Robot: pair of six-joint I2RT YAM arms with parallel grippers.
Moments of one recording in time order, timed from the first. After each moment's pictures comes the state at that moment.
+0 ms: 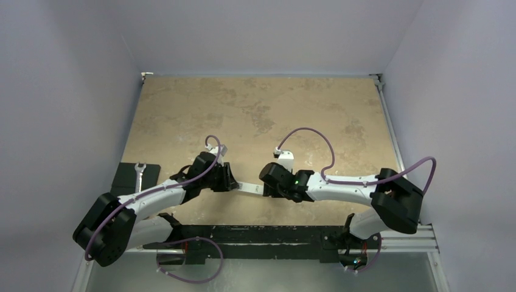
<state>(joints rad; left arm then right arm) -0.60 1.16 0.38 -0.01 0.18 -0.65 1.10 1.45 0.77 -0.36 0.40 1.03</state>
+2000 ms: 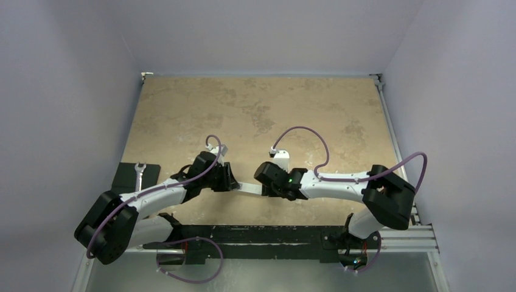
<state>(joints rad) -0.60 1.18 0.38 0.01 0.20 -0.65 1.11 1.53 0.83 -0.39 0.41 1.03</state>
